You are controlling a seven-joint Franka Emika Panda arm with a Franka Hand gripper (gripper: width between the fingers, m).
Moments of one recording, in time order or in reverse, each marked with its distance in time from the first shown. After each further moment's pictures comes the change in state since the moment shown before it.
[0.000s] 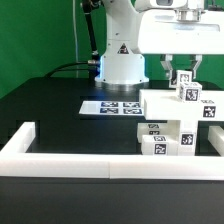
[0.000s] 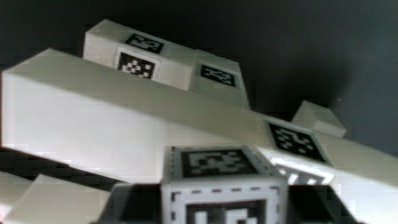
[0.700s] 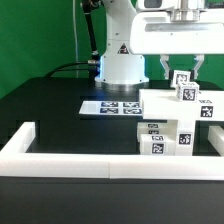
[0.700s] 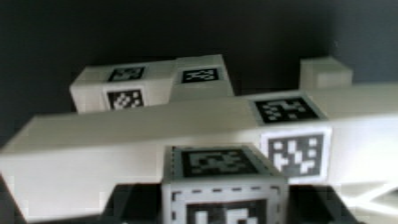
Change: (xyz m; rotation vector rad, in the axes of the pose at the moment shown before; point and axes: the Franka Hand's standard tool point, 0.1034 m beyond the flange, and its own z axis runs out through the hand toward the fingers) arm 0.000 0.000 0.000 0.020 -0.006 0.582
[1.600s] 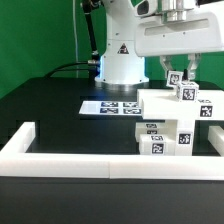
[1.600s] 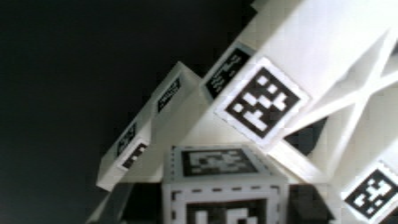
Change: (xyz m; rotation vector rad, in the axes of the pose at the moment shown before) arm 0.001 0.001 0.000 0.037 -0.008 0.643
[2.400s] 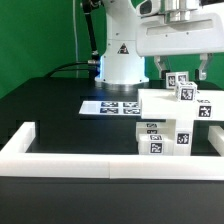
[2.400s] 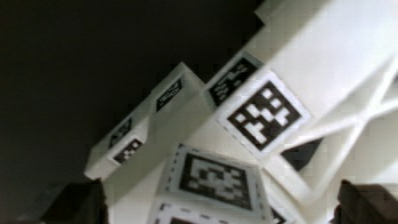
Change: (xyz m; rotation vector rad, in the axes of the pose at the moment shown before) arm -0.005 -0.002 0.001 -0.014 0.012 -0.283
